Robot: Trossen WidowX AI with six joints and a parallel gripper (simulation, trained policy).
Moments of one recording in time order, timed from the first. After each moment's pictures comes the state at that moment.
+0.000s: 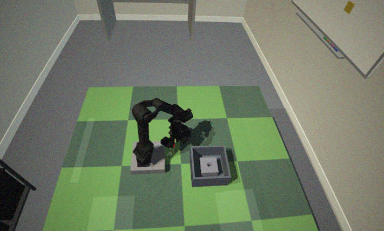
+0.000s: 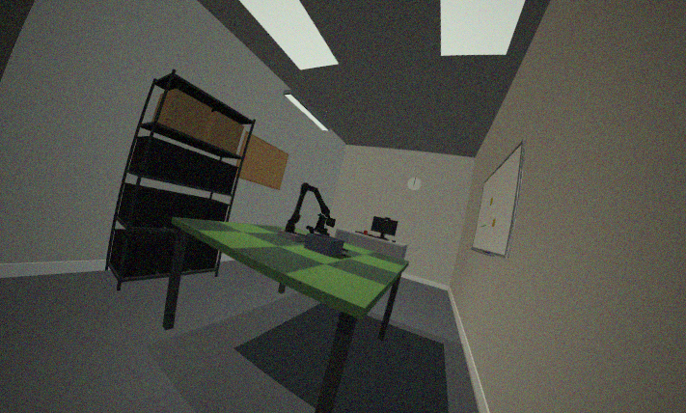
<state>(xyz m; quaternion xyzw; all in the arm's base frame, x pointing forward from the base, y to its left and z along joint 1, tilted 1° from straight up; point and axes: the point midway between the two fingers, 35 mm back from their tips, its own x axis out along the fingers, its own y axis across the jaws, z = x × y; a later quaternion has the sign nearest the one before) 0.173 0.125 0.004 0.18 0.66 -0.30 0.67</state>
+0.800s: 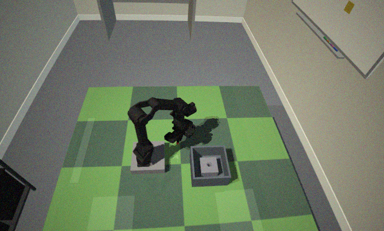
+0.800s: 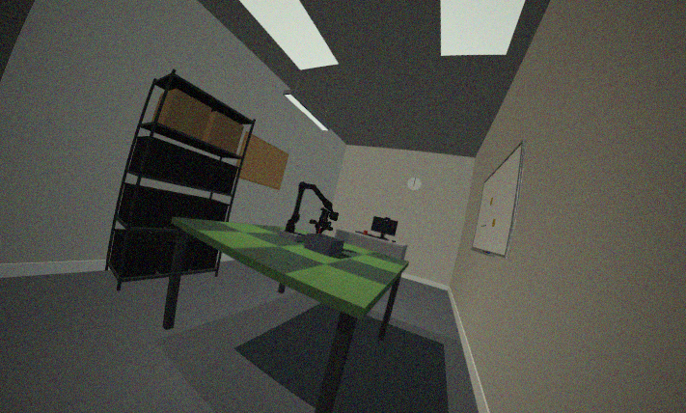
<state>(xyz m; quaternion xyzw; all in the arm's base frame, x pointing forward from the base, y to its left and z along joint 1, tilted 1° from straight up) 0.197 0.114 0.058 0.17 0.62 -0.31 0.70</state>
